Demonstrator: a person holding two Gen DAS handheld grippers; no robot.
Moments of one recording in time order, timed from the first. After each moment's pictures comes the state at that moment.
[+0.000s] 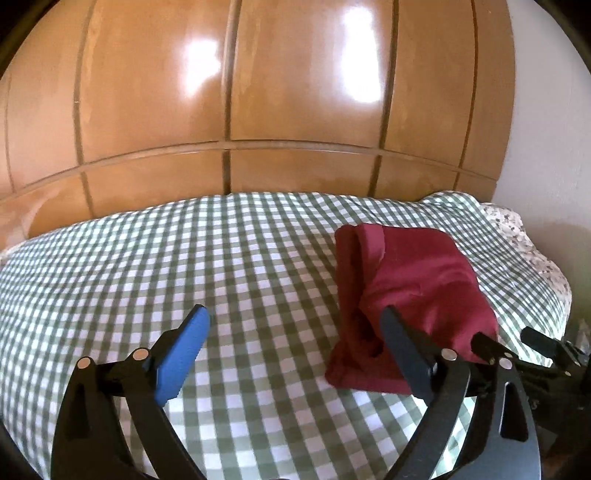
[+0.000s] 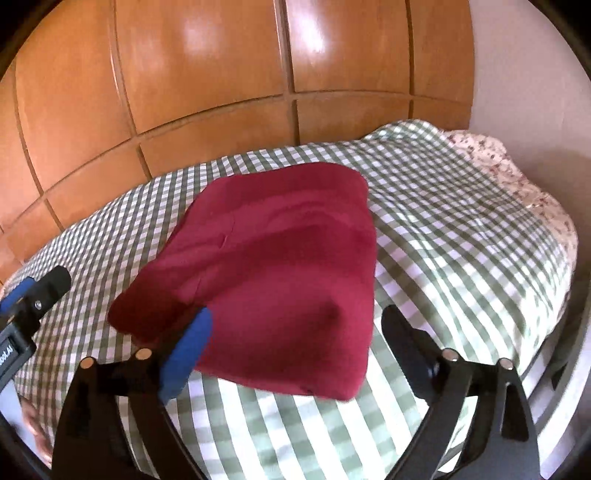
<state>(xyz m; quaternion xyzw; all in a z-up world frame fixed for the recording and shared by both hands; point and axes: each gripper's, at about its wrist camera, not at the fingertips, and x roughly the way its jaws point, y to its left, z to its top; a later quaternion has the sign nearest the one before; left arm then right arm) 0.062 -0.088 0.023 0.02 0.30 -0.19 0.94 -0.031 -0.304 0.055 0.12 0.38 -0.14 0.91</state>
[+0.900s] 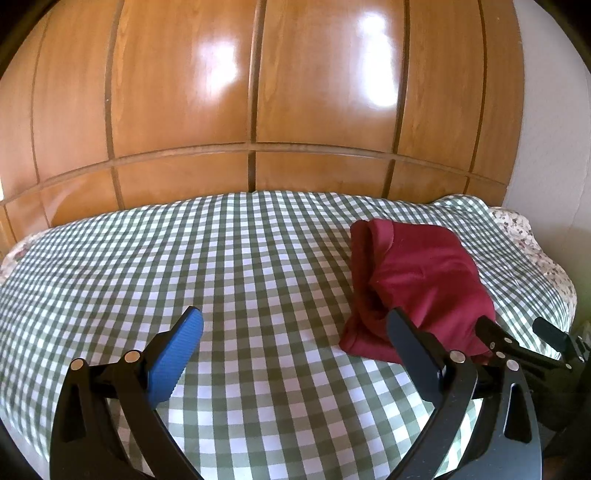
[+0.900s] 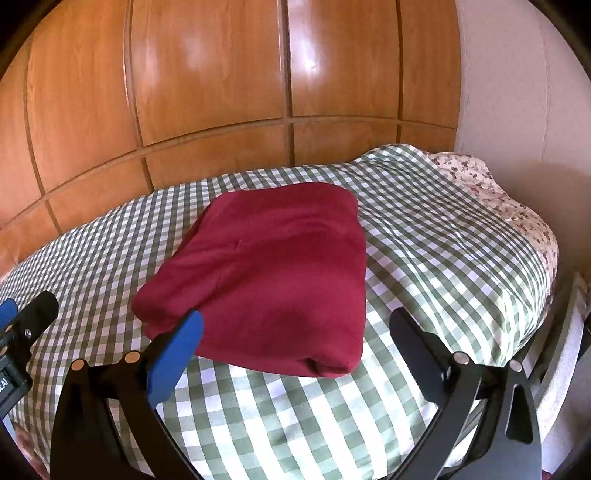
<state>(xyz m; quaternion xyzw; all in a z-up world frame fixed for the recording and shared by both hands) 0.023 -0.068 0.030 0.01 0.29 -0.15 0.94 -0.050 -0.287 0.066 0.10 0.35 -0.17 0.92</state>
